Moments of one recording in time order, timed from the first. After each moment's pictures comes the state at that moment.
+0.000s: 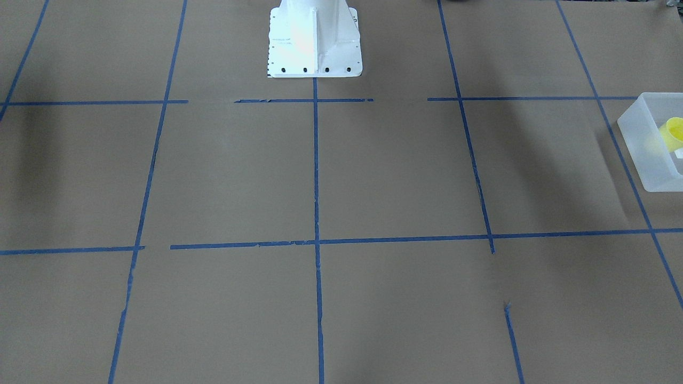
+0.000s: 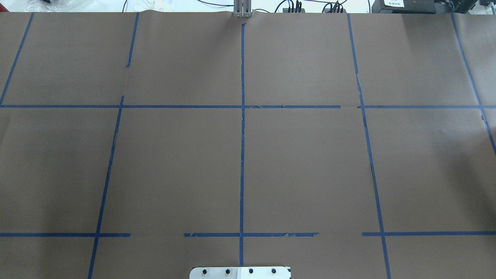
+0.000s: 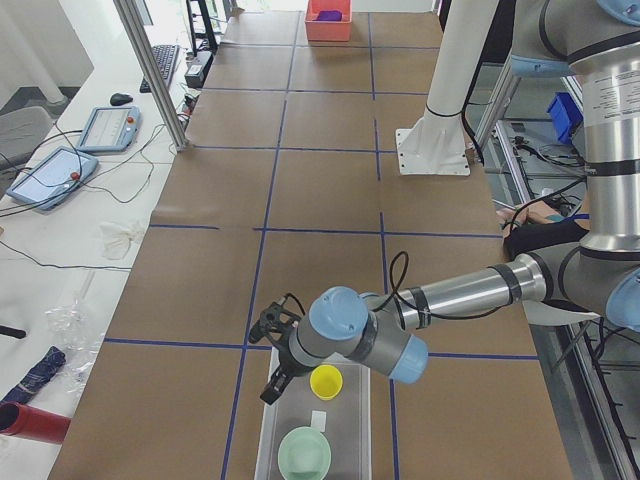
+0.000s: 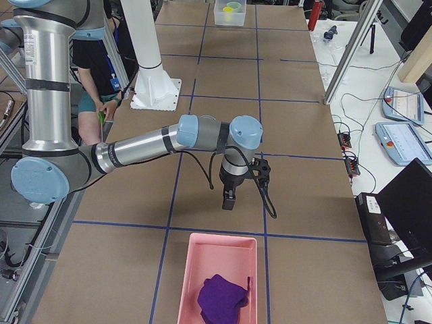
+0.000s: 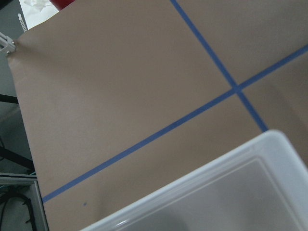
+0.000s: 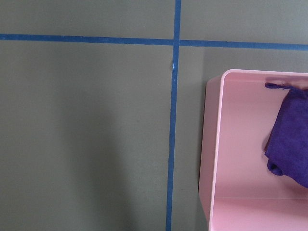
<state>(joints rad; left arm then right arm) -1.64 -1.40 -1.58 -2.19 -2.25 0.20 1.57 -1.61 1.93 -2.04 2.28 -0.11</state>
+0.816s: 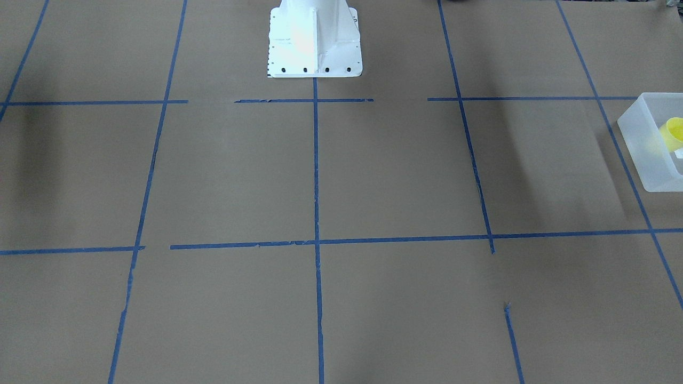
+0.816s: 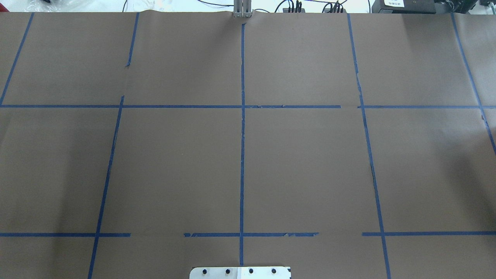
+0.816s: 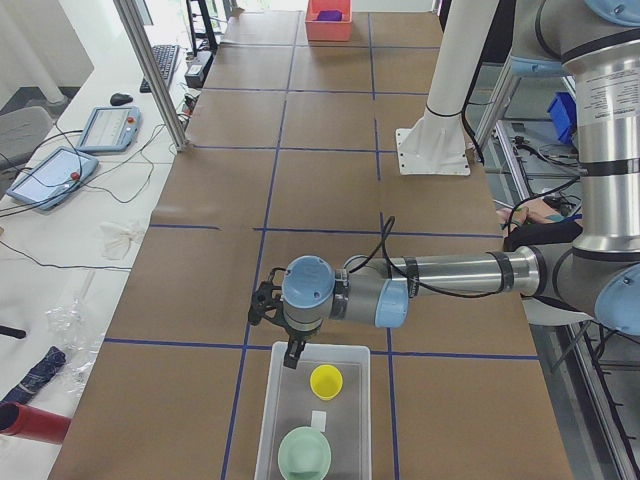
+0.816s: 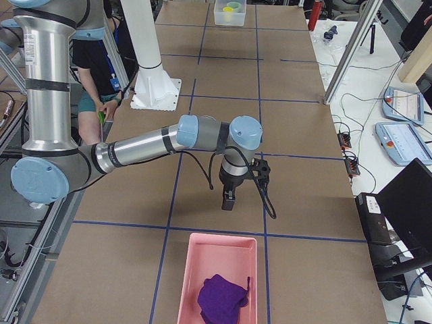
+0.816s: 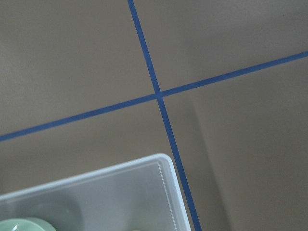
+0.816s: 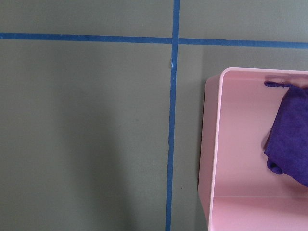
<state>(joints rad) -1.60 -1.37 -1.68 -1.77 -2.42 0.17 1.57 -1.61 1.93 -2.04 2.28 -0.11</state>
